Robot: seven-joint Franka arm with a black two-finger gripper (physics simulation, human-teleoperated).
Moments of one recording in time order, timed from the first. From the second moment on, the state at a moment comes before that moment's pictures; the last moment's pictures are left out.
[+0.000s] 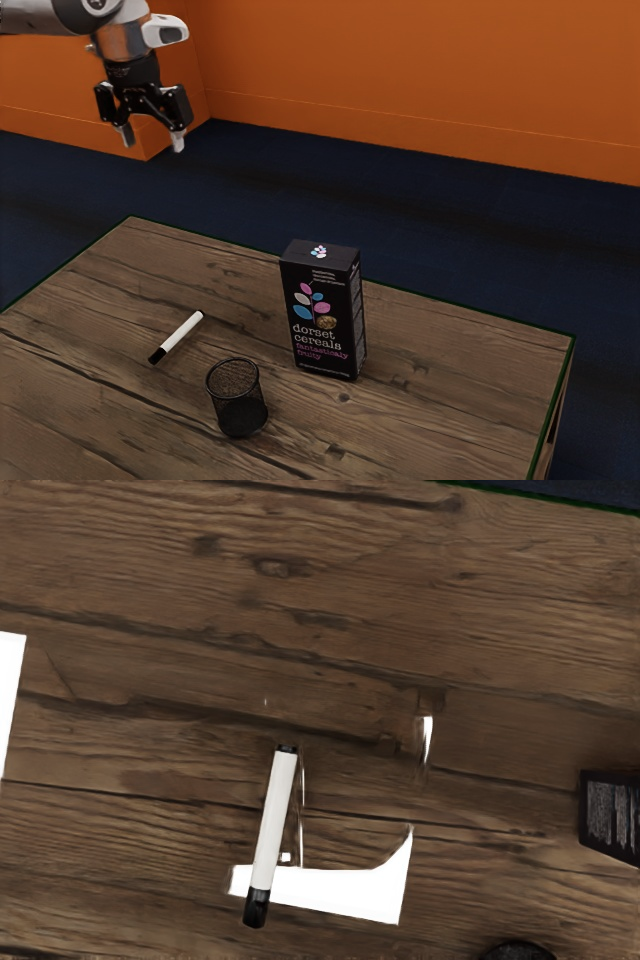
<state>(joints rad) -0.05 0.12 0.19 -1.40 -0.01 1.53 -0.03</state>
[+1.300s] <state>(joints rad) -0.05 0.41 0.25 -2.02 -0.01 2.40 0.24</state>
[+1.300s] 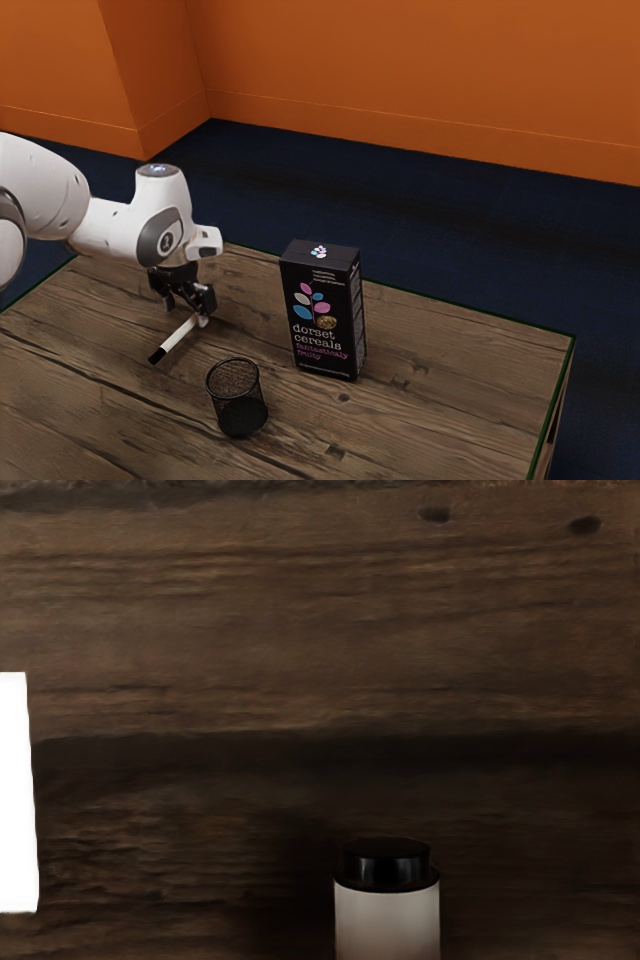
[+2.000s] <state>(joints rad) -0.05 0.32 0.21 -2.04 0.00 2.49 0.30</state>
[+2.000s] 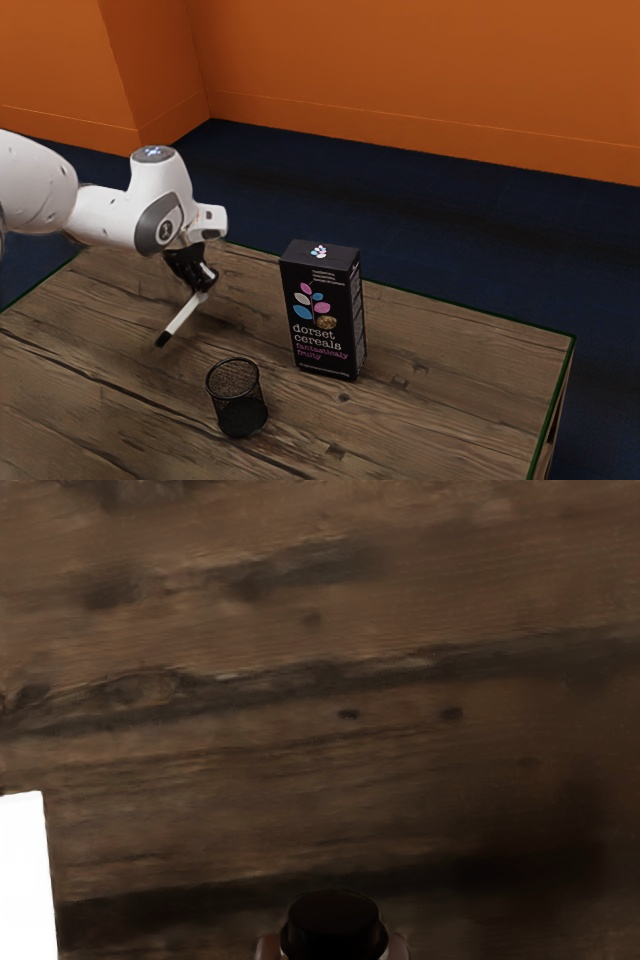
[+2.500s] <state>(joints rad) -0.05 -0.32 -0.07 -2.52 -0.09 2.84 0.27</state>
